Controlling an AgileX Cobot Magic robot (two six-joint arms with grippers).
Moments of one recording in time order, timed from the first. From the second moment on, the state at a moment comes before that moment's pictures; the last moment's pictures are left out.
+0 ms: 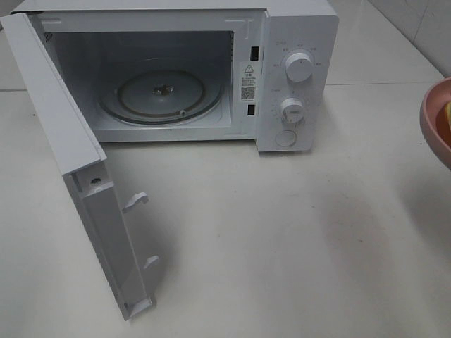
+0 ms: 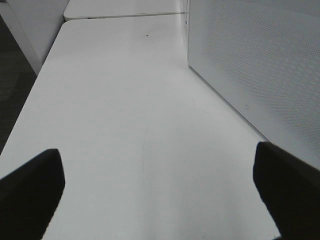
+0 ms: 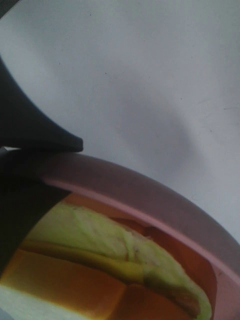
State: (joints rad) left arm 0.07 0.00 -0.50 -0.04 1.04 0.10; right arm 0.66 0.78 -0.41 -0.77 0.89 -0.23
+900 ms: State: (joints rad) left arm 0.07 0.00 -0.50 -0.04 1.04 0.10; right arm 0.66 1.14 -0.63 -0.81 1.01 0.20
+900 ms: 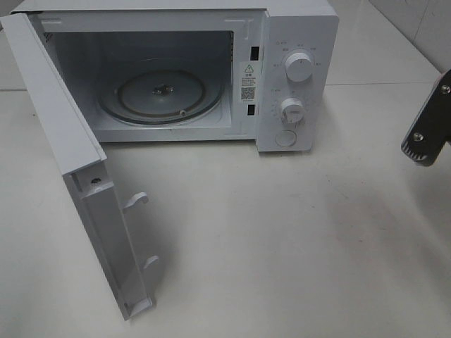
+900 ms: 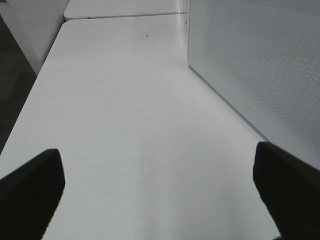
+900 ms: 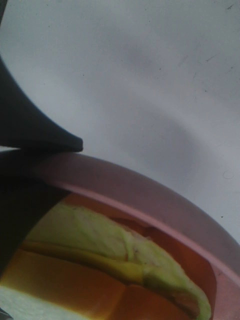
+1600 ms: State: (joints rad) left arm 0.07 0.00 -0.50 -0.04 1.04 0.10; right arm 0.66 1.36 -0.78 -0.79 1.18 0.49
